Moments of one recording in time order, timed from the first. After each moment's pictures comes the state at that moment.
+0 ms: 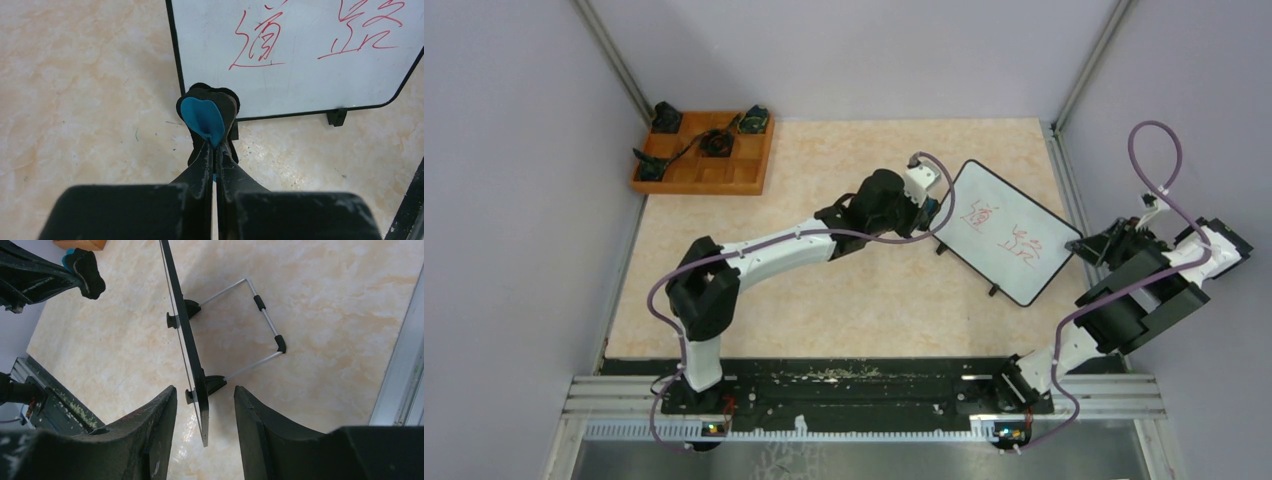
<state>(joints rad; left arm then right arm) -0.94 1.89 1.48 0.03 0.00 -0.05 -1.01 1.76 1.41 -1.55 -1.20 -1.35</state>
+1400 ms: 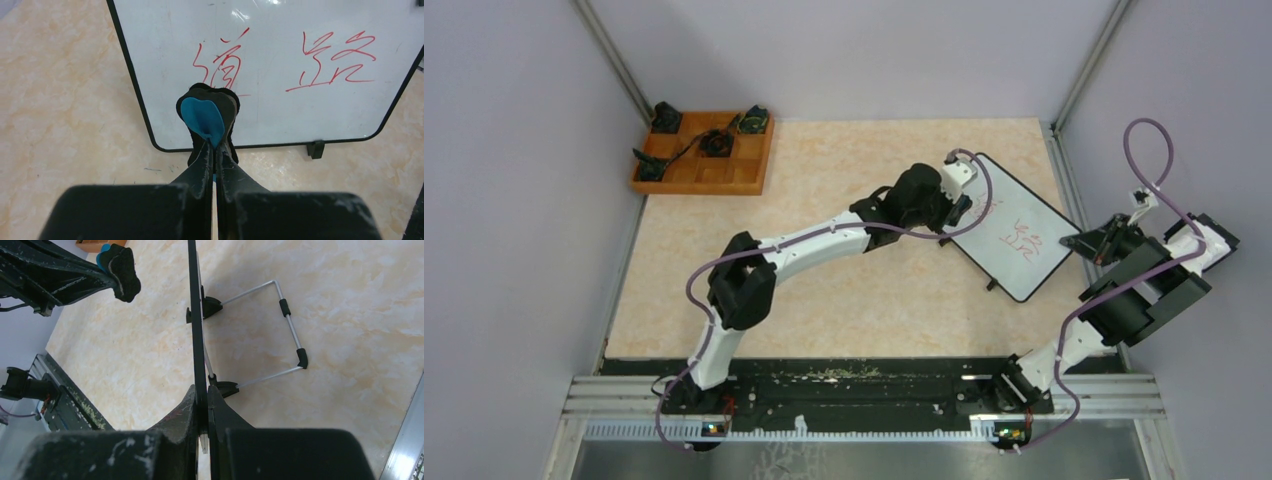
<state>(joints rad) -1.00 2.12 1.81 -0.07 -0.01 -0.02 -0.97 1.82 1.41 -1.58 -1.25 -1.39</state>
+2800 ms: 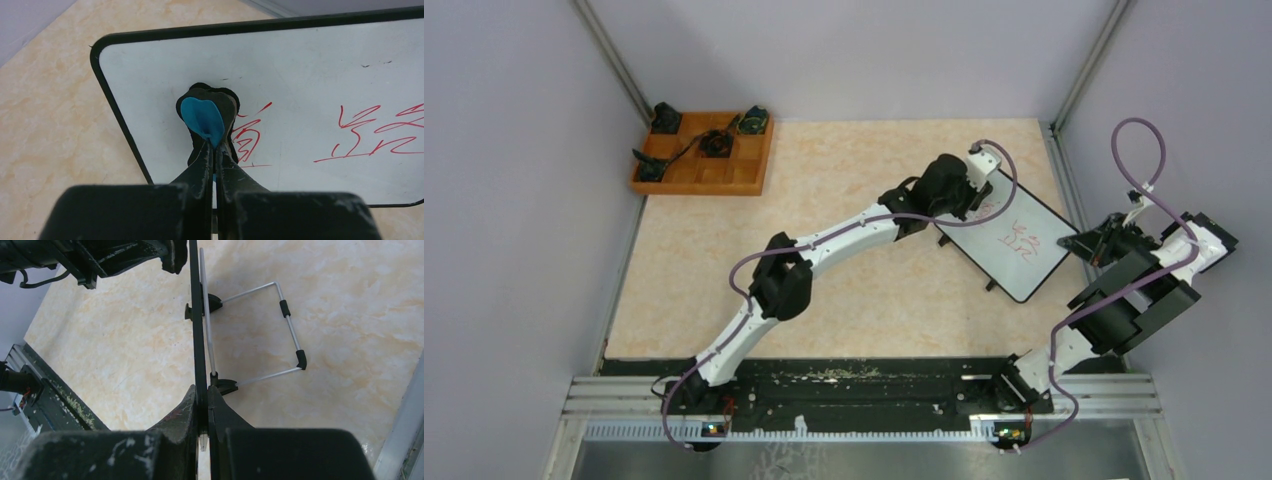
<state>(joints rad) -1.00 2.45 2.30 -0.17 -0.06 0.01 -0.97 1.72 1.37 -1.54 -1.22 -1.39</state>
